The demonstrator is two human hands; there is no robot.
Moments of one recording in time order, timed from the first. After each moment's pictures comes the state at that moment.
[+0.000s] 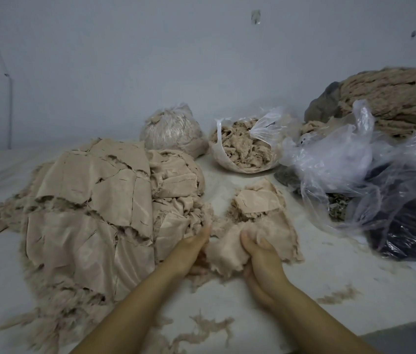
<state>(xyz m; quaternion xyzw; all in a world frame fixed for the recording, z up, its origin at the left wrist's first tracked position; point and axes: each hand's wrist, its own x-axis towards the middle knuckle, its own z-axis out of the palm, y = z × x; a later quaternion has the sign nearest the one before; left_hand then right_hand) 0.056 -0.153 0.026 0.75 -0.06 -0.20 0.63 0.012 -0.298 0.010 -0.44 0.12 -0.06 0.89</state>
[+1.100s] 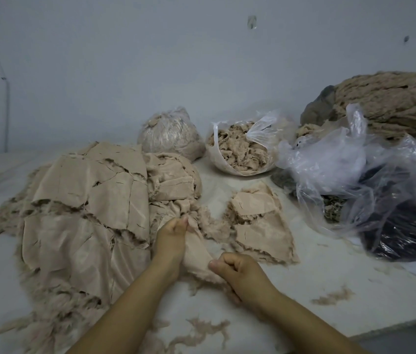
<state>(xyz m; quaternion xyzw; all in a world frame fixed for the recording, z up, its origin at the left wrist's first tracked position) 0.072 -0.158 0.032 0.71 0.02 0.06 0.70 -0.006 -0.294 0.007 -0.76 -0.03 0.01 0.65</state>
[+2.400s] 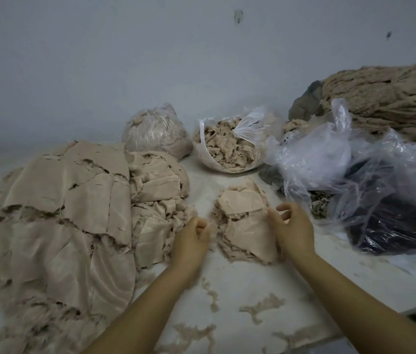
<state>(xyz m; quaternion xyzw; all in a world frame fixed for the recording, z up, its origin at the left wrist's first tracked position) 0.086 -0.205 0.007 0.86 -0.09 0.05 0.50 0.040 -0.404 0.021 -0.82 0.21 -0.28 0.45</state>
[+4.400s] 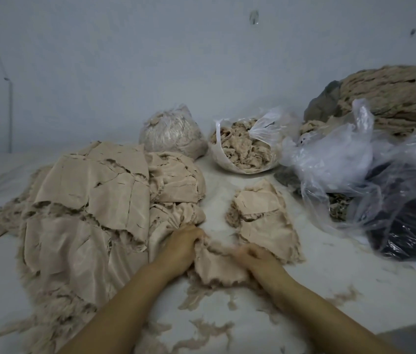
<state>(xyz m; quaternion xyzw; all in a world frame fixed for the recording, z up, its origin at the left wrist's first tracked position) 0.099 -0.139 0.011 0.92 -0.29 0.08 0.27 0.004 -0.321 0.009 -0.78 0.08 0.05 0.62</state>
